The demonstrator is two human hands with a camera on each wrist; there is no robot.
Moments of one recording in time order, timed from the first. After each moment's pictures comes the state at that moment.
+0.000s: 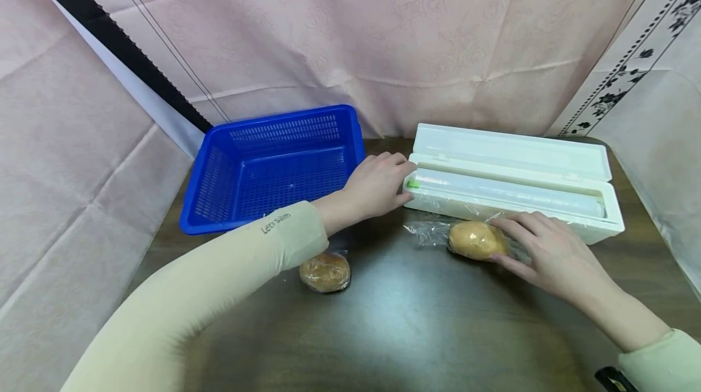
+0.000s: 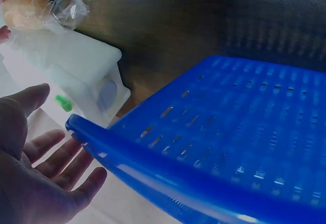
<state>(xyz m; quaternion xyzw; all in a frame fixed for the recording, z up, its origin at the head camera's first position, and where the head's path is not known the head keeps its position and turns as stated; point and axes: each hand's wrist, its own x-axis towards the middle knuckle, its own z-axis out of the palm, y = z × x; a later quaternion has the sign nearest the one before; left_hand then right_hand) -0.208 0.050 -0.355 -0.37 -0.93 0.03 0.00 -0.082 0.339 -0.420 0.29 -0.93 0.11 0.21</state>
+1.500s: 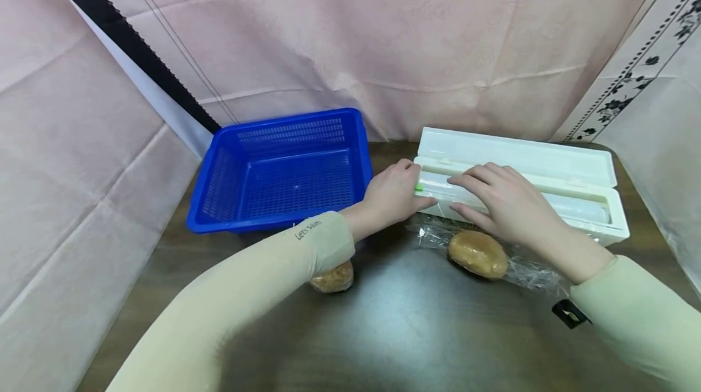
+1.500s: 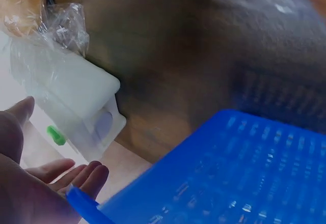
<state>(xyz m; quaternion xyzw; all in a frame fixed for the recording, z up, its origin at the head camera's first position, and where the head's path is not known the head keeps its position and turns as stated) -0.200 0.075 -0.378 -0.25 -0.97 -0.04 -0.02 -0.148 0.286 -0.369 0.36 -0.89 0.14 0.22</state>
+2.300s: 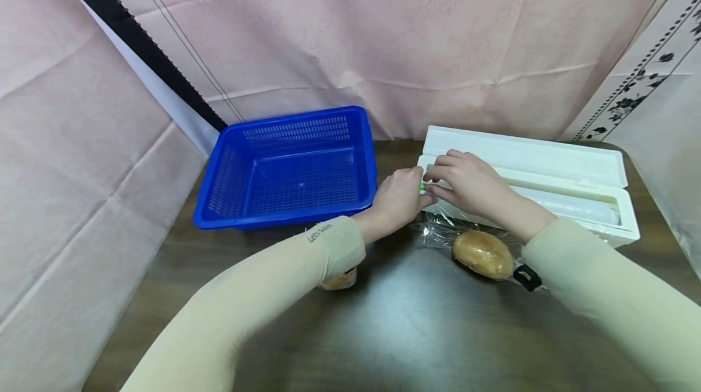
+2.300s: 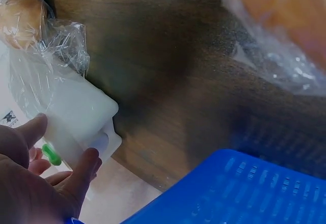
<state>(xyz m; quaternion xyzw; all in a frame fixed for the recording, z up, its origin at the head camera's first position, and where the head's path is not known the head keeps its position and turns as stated) -0.196 0.083 -0.389 -0.20 -0.97 -0.11 -0.01 -0.201 0.247 -0.385 0.42 -0.88 0.15 0.19</state>
